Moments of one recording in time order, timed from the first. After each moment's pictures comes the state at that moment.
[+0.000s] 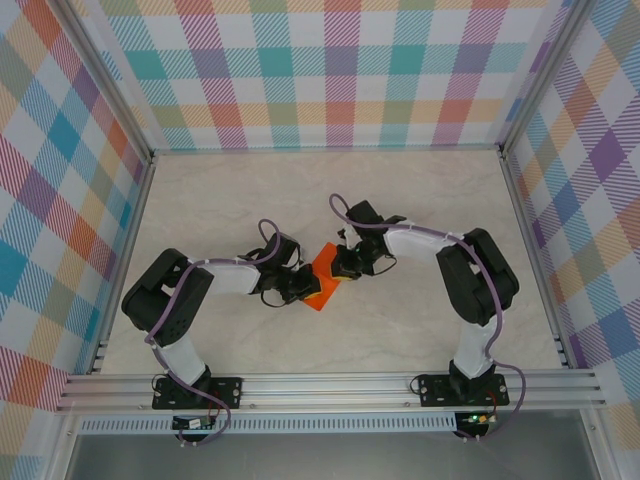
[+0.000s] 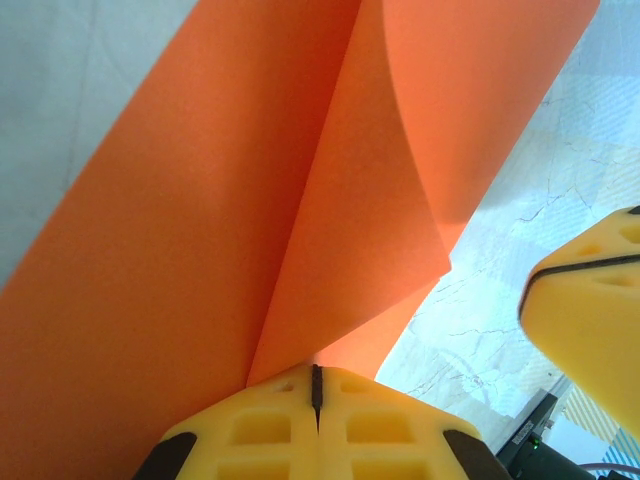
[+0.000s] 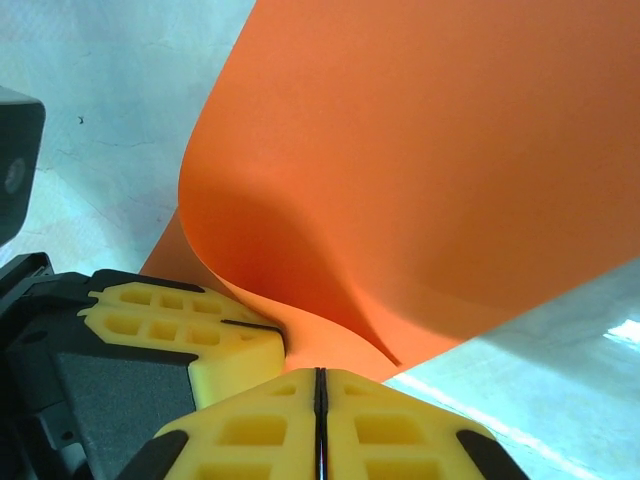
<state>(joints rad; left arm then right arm) -0.60 1.73 0.76 -0.03 0.51 -0.94 0.60 1.87 1.17 -0.54 -0.53 0.58</state>
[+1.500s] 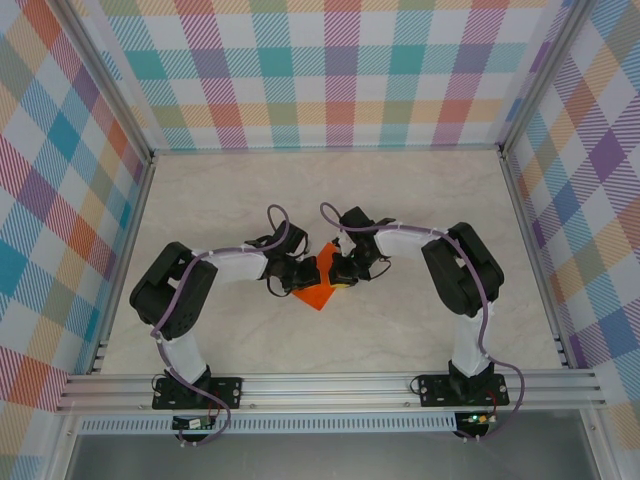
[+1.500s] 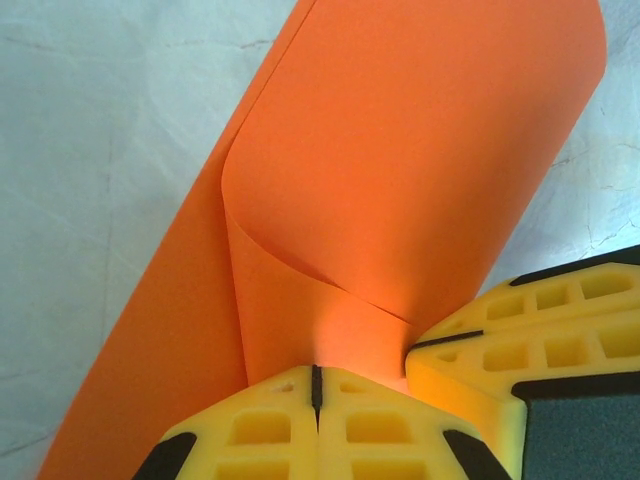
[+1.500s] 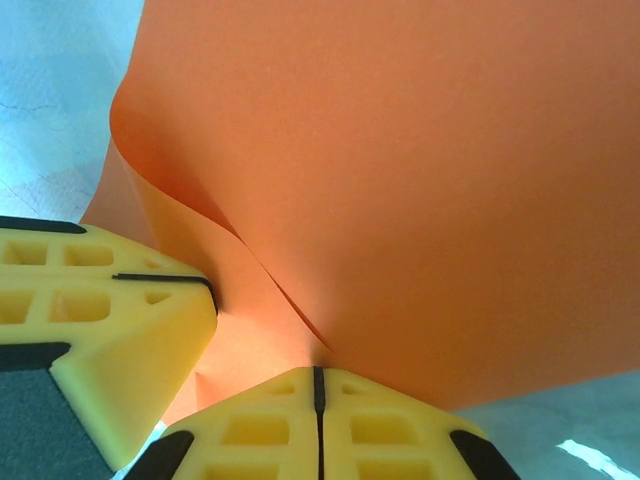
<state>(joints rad) -0.60 1.78 0.93 -0.24 0.38 -0.77 0.62 1.97 1.20 -0.57 -0.53 0.50</state>
